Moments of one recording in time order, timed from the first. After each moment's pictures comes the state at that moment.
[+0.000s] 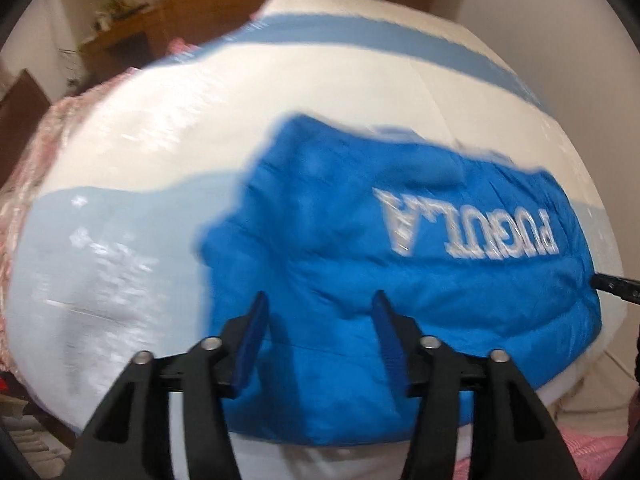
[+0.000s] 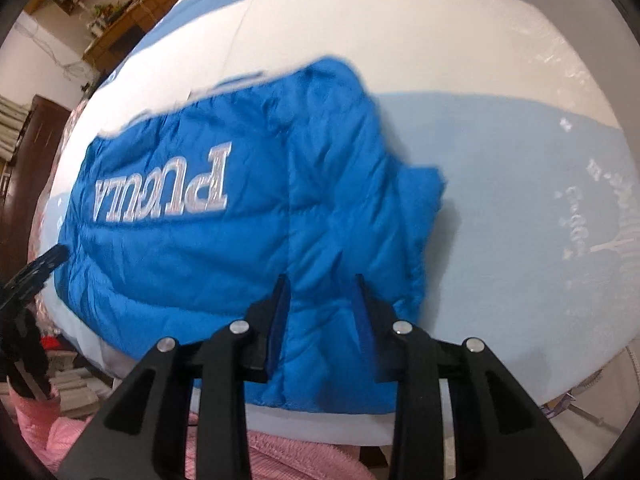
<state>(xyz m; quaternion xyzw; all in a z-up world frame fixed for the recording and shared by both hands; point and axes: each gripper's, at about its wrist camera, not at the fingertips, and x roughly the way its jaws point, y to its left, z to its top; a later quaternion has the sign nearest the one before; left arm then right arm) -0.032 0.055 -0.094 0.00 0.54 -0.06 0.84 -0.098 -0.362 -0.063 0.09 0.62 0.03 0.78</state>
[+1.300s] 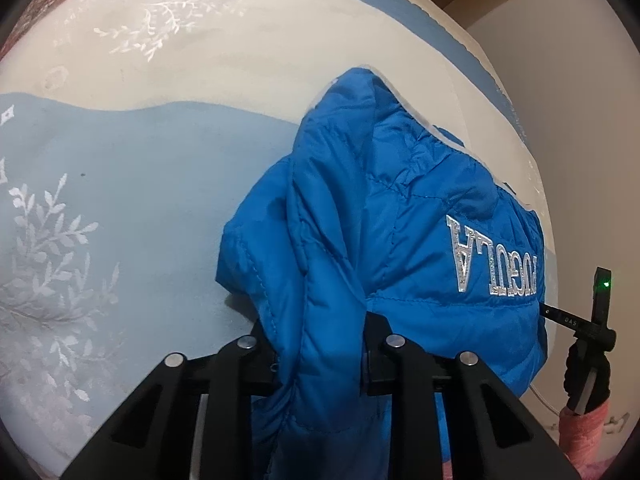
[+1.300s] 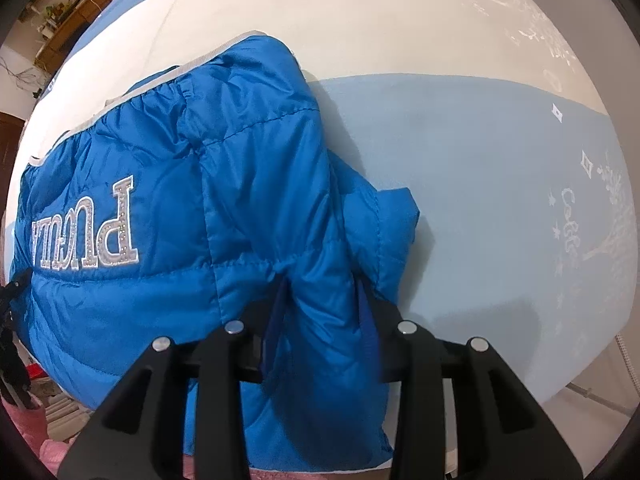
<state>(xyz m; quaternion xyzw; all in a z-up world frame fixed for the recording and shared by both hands) 0.033 0.112 -0.170 -0.17 0.61 -0.14 0.76 -0.038 -0.347 -0.123 0.08 0.67 -0.04 0.74</state>
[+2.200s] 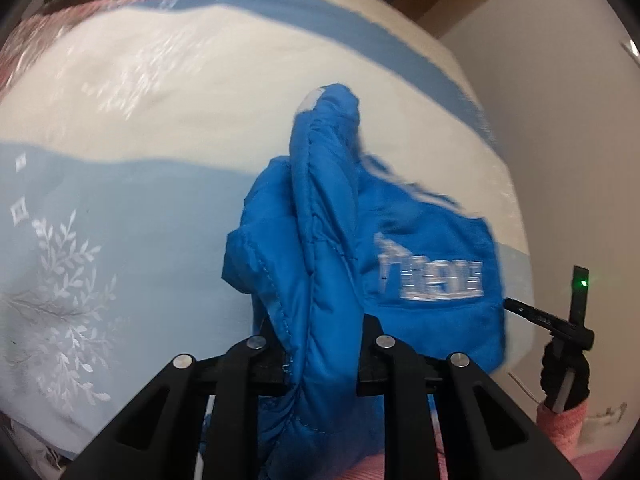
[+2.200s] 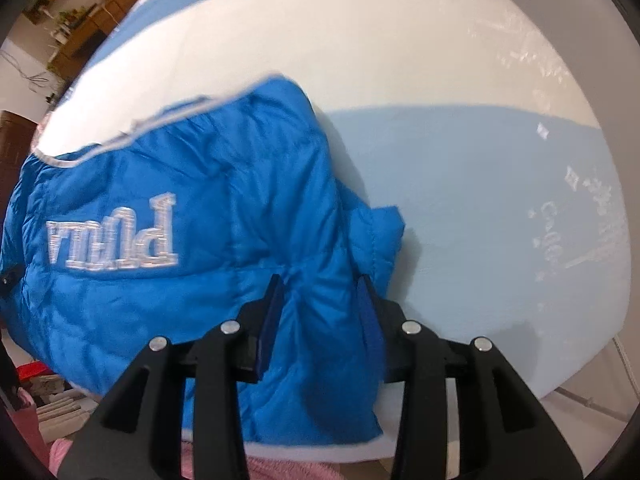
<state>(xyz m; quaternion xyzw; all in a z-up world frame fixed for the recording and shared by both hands) 0.013 0.078 -0.075 -0.15 0.58 -0.17 0.78 -0.057 -0.358 -0.065 0.08 0.64 -0.01 0.77</state>
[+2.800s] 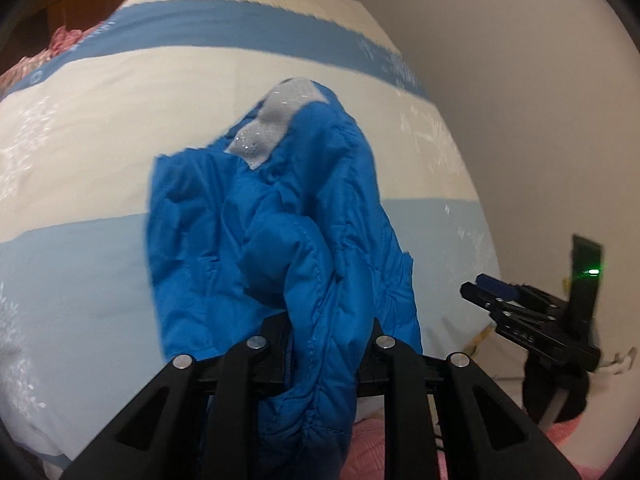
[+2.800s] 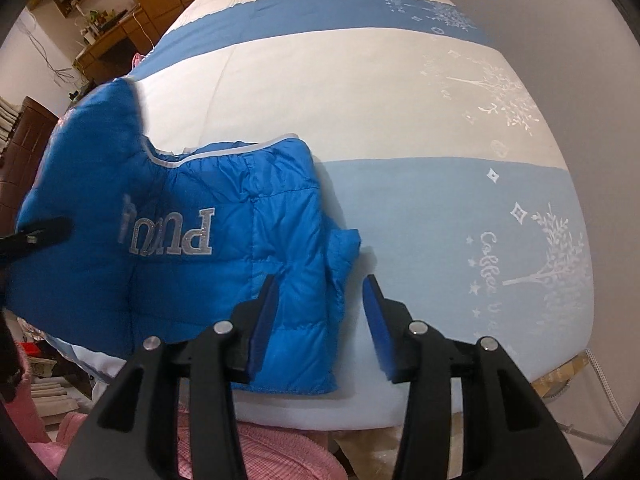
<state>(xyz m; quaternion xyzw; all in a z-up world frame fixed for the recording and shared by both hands) 0.023 -0.122 -0.028 -0.07 0.60 -0.26 0.76 -0.085 -0.381 0.010 0.06 0.60 0.01 0.80</state>
